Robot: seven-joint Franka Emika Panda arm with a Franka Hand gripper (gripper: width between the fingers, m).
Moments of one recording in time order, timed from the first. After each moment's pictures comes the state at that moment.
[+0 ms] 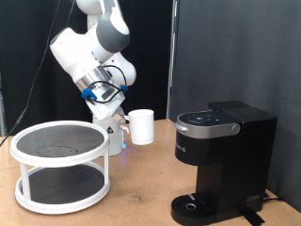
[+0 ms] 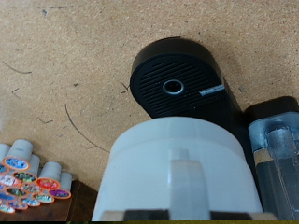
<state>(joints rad) -0.04 -0.37 -0.31 -2.64 0.74 2.30 2.03</state>
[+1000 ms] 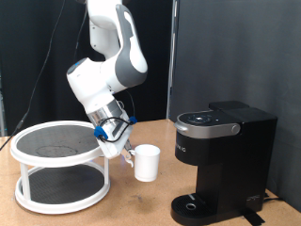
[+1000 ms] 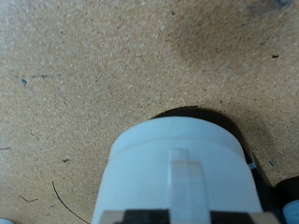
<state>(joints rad) 0.00 -0.07 -0.23 -2.59 0.90 2.50 1.91</state>
